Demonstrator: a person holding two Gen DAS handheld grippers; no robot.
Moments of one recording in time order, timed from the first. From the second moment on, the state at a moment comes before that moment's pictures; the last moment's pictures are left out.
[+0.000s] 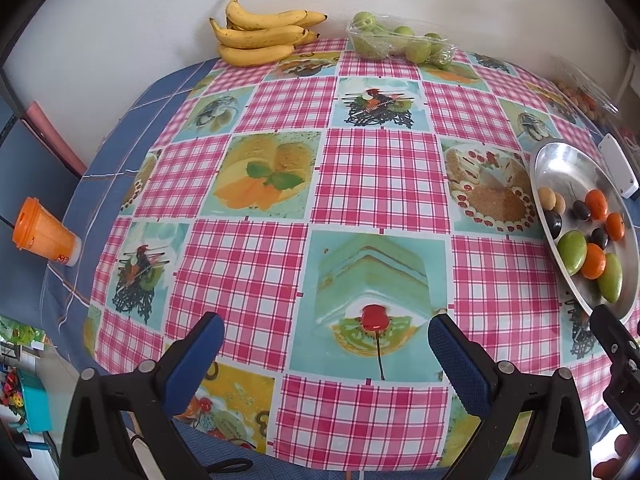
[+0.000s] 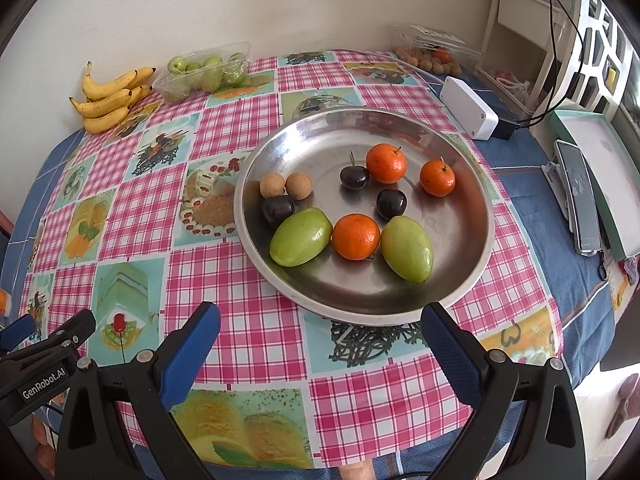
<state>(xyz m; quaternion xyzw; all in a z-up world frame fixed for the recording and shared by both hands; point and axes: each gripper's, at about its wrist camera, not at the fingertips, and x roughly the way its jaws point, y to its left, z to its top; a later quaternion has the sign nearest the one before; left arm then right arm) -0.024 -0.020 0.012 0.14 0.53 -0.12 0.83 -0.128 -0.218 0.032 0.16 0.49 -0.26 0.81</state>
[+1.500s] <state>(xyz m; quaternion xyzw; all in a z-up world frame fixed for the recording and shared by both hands) -0.023 -0.019 0.006 0.14 0.53 -0.11 0.83 -0.128 -0.220 0.033 0.16 0.49 -0.26 0.82</state>
